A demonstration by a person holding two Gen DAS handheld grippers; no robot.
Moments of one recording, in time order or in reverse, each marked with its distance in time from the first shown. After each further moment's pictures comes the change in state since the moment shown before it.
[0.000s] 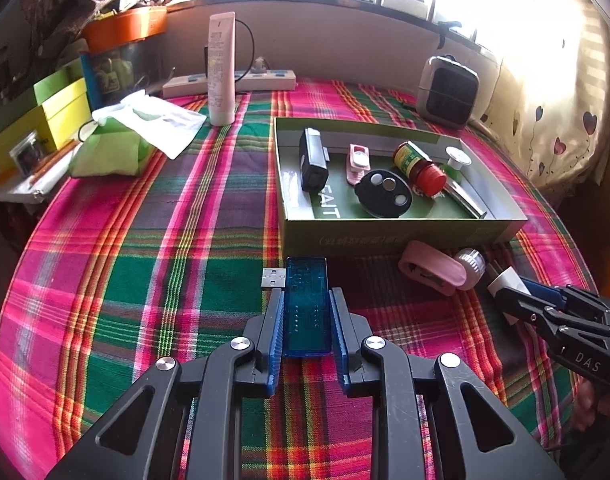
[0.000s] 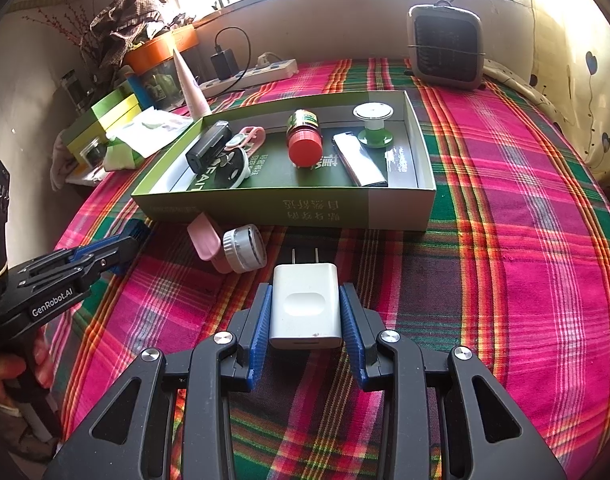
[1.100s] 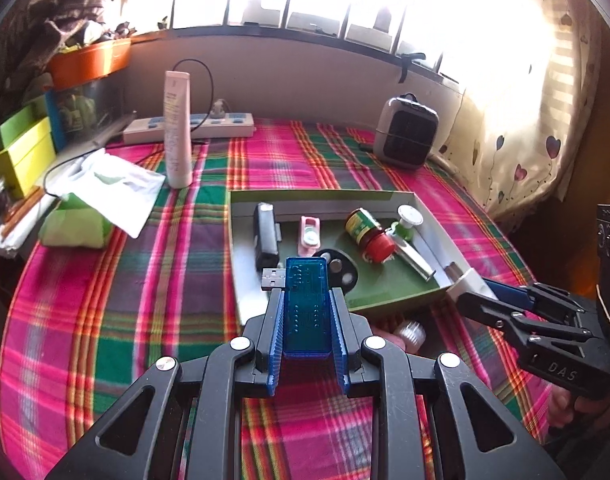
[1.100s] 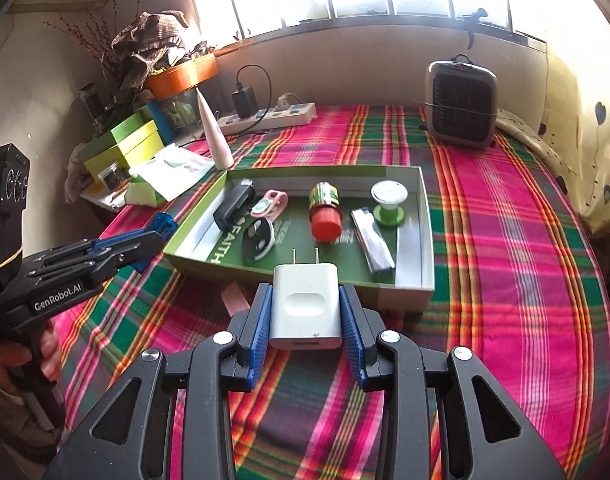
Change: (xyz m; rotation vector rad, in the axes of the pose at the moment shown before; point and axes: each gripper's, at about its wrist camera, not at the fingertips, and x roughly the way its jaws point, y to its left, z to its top) left arm -0.016 -0.010 0.054 0.029 -0.068 -0.154; right arm -0.022 0.013 0.046 -0.062 -0.085 0.022
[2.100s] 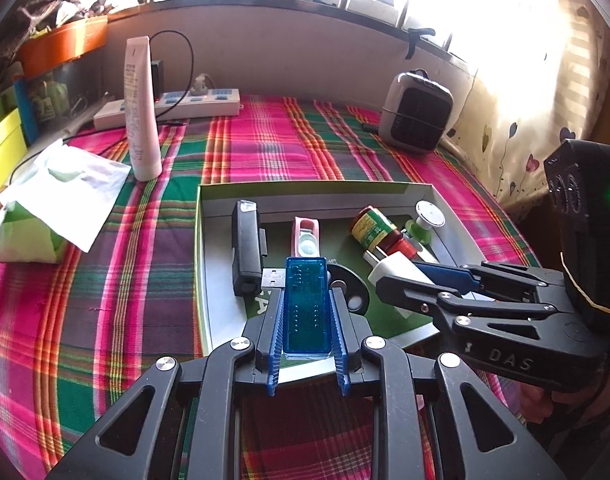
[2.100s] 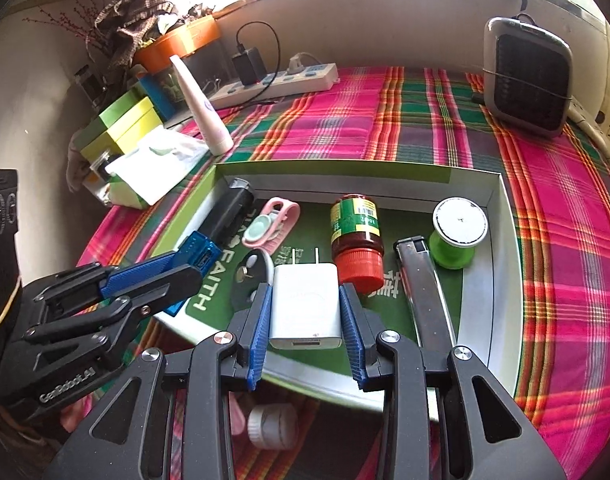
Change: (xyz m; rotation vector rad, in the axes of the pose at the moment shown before) left arm 0.059 -0.002 0.016 0.002 0.077 -0.011; right arm 0.086 -0.010 0.041 0.013 0.155 0.087
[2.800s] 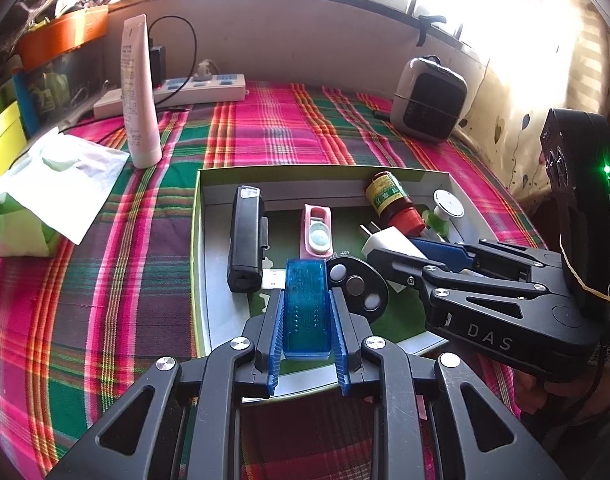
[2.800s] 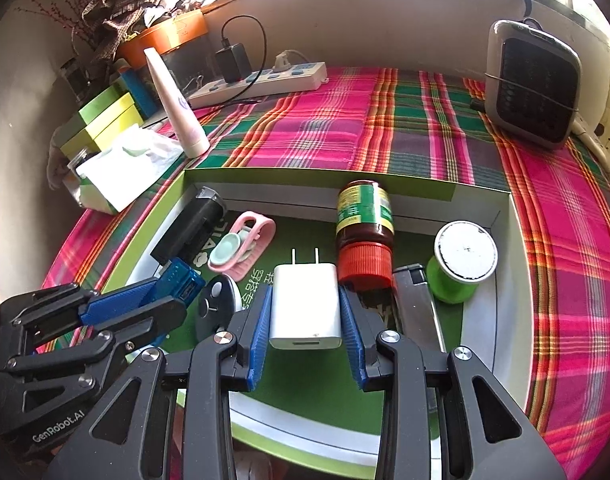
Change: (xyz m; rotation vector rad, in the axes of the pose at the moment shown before) left arm 0.018 0.000 -0.002 -0.004 0.033 0.031; right arm 0.022 -0.002 0.012 -0.026 -0.013 -0.048
